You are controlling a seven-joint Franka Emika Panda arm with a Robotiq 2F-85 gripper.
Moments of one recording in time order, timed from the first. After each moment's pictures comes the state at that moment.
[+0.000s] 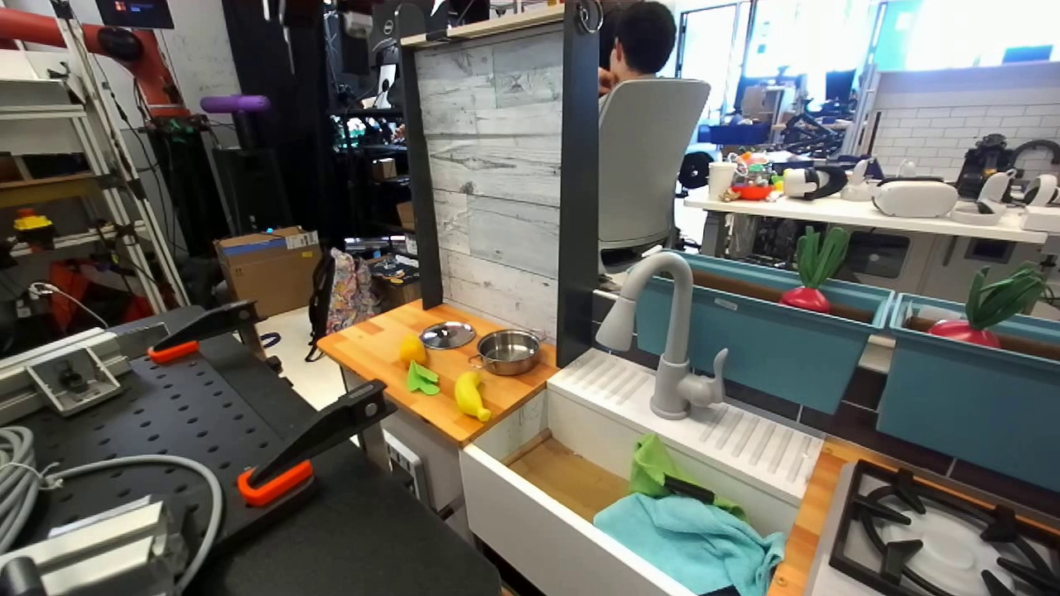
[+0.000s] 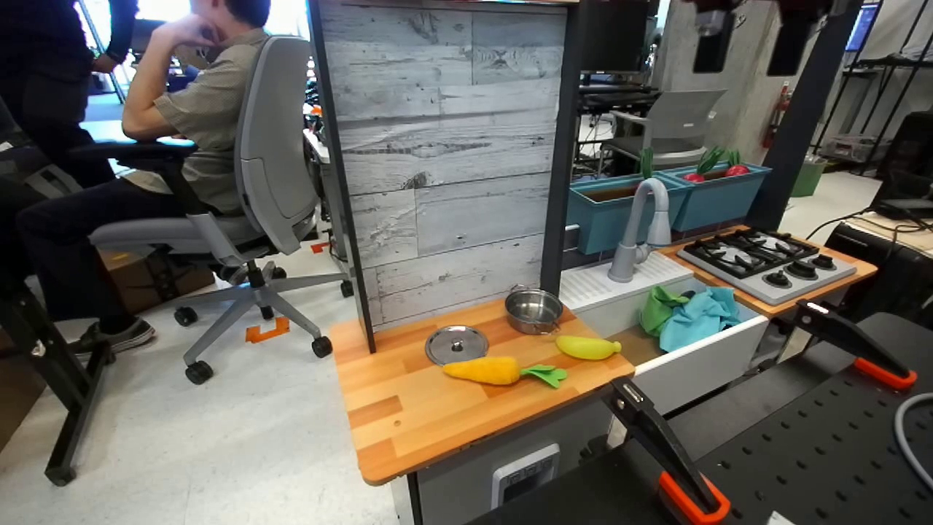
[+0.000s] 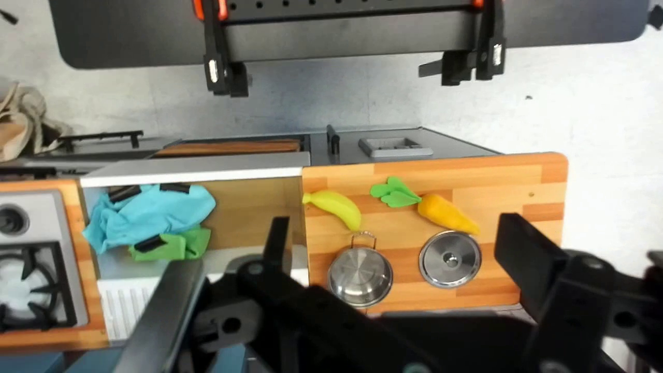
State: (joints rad) arm -0.01 -0.20 0.00 -2.45 0.00 2.17 -0.02
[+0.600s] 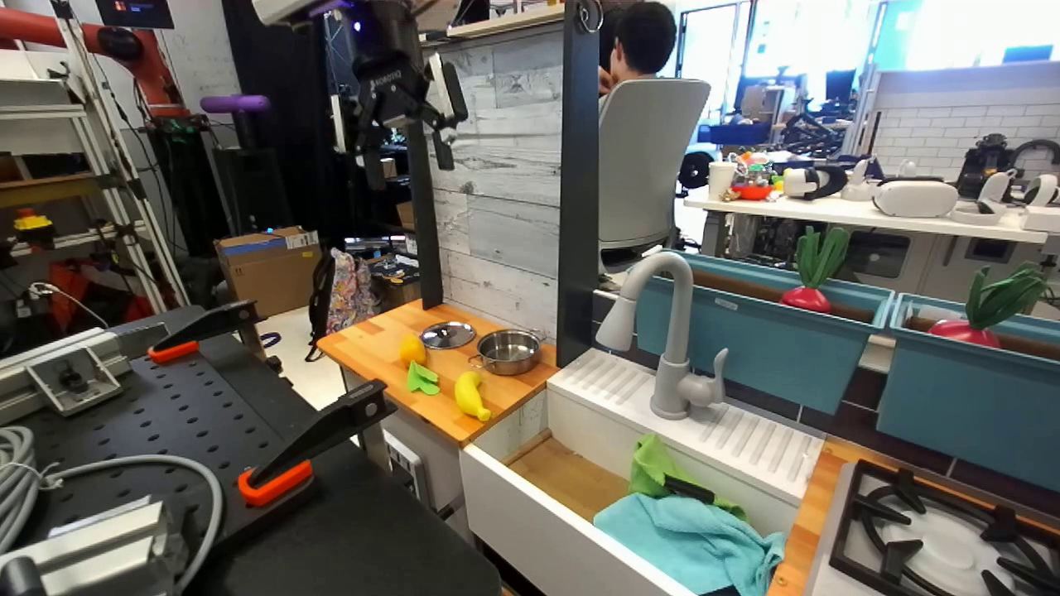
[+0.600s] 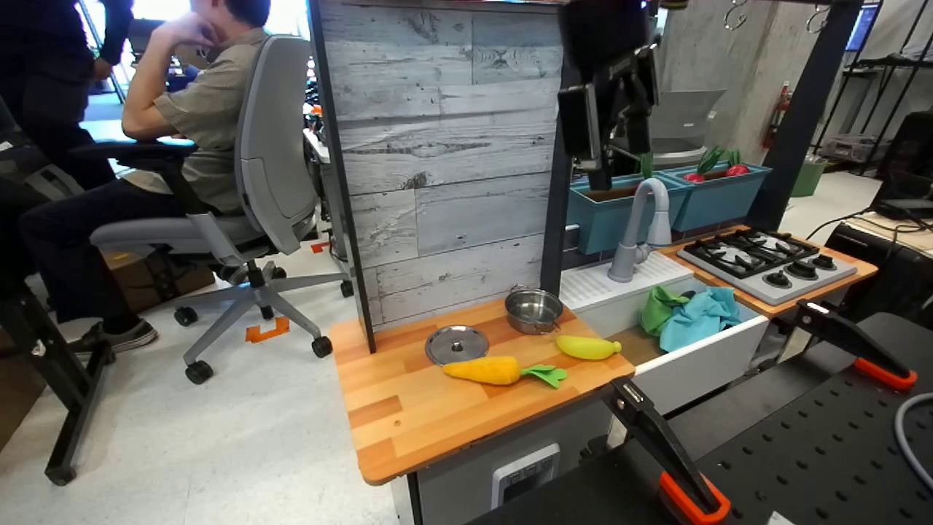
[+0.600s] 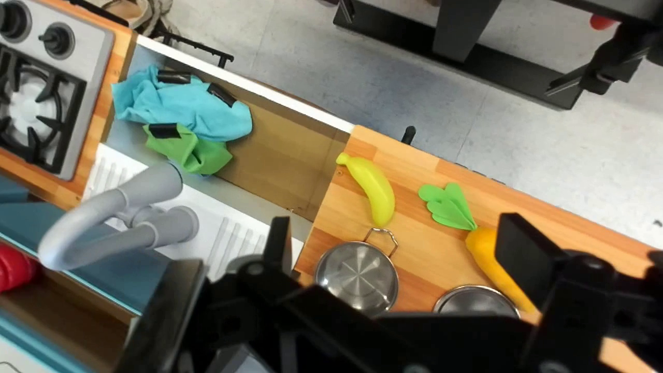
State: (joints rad) arm 0.09 0.25 0.09 -2.17 -0.41 2.22 0.03
